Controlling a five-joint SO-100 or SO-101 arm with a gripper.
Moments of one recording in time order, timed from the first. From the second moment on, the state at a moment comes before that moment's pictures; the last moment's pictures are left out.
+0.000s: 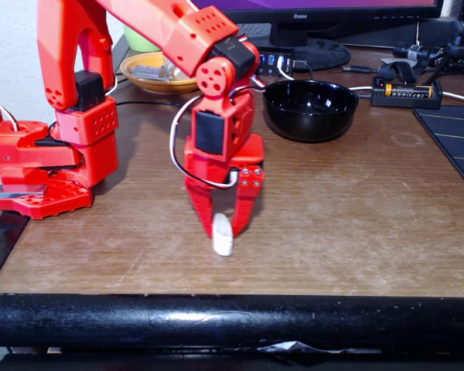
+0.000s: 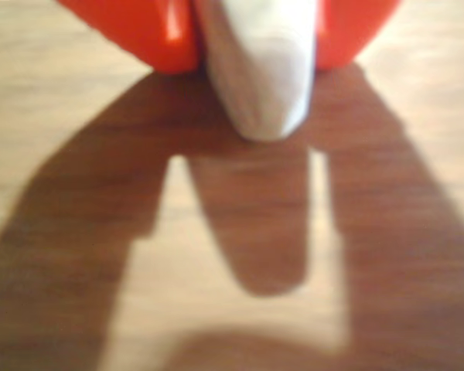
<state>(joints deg) 27.7 93.8 117.7 60.1 -33.5</state>
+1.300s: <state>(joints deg) -30.1 124.1 107.5 80.4 -17.9</state>
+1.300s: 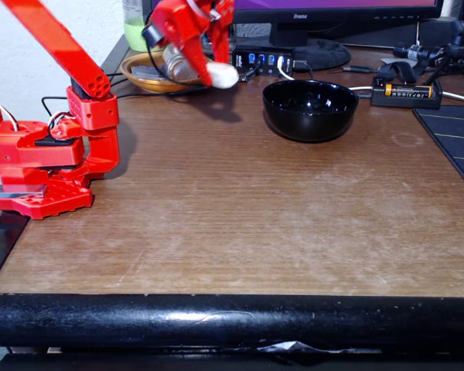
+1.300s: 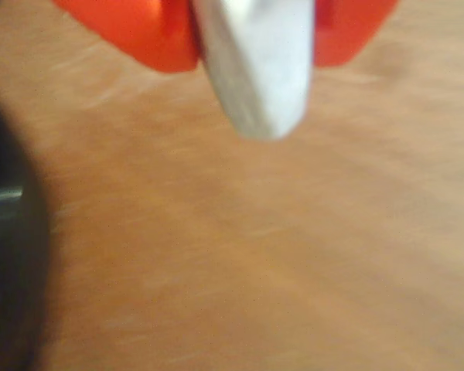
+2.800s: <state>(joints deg) -29.4 73.9 63.3 71.3 -11.1</state>
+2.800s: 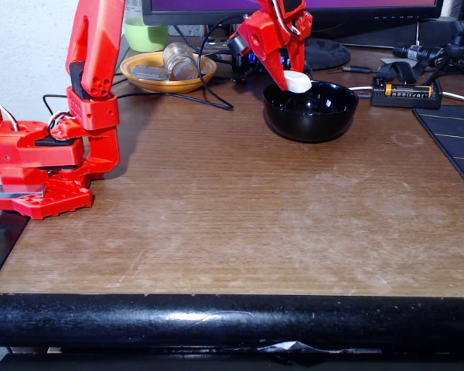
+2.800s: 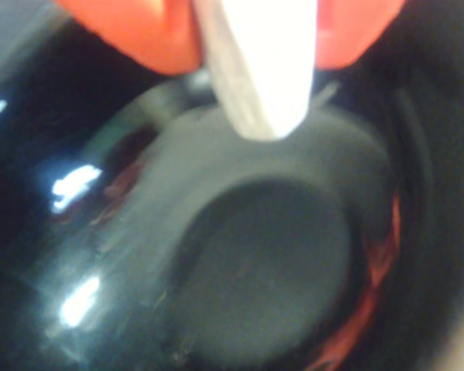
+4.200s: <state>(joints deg) -28.3 66.5 56.7 70.1 -12.2</state>
